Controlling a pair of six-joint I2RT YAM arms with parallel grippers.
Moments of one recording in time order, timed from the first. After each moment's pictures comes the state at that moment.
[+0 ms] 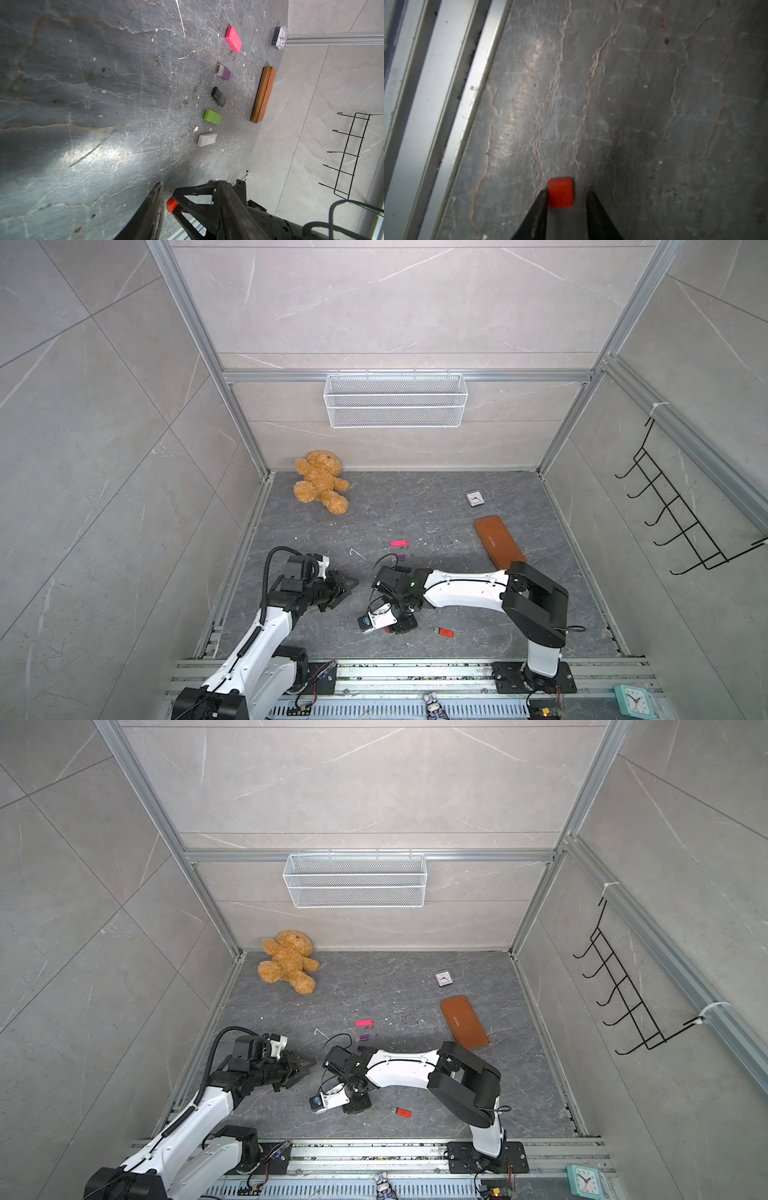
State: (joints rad) left arm -0.16 0.91 0.39 -0.39 0.66 -0.84; right arm 1.12 1.91 1.21 -0.60 -0.25 -0.83
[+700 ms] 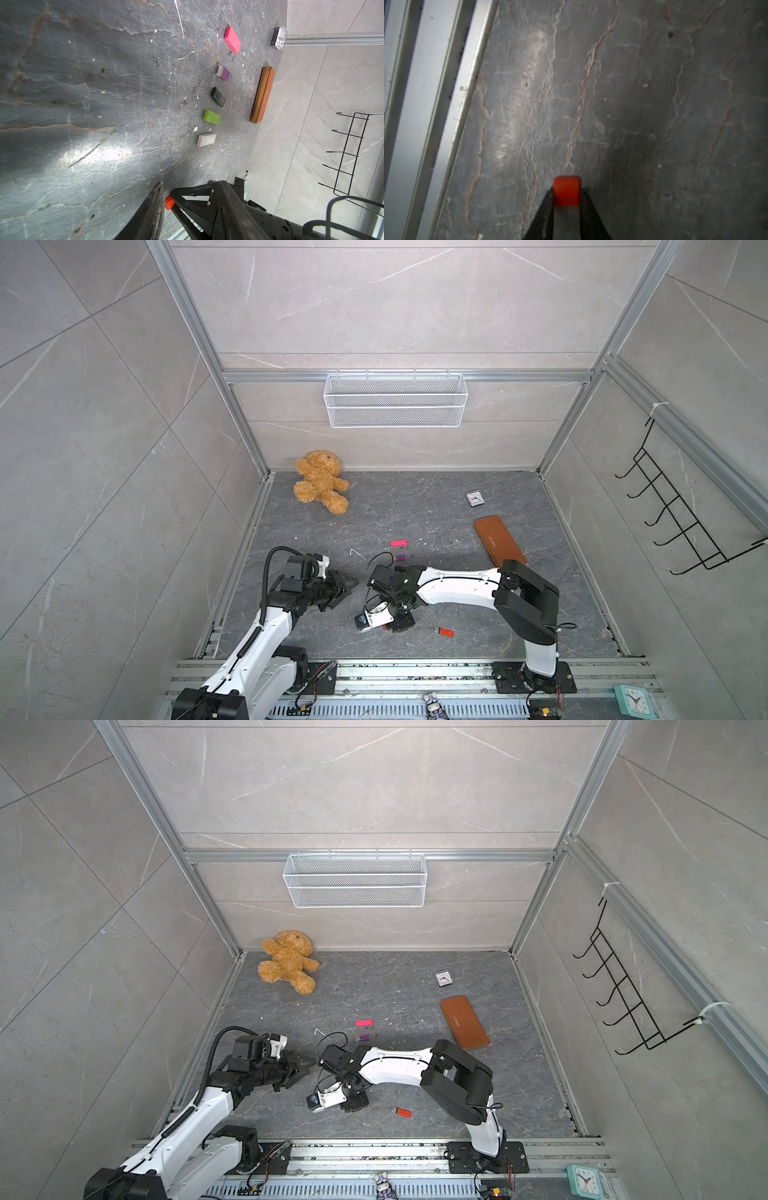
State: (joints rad) left arm -0.16 0.91 0.39 -0.38 0.66 -0.84; right arm 1.12 1.96 1.29 -0.67 -0.23 -0.81
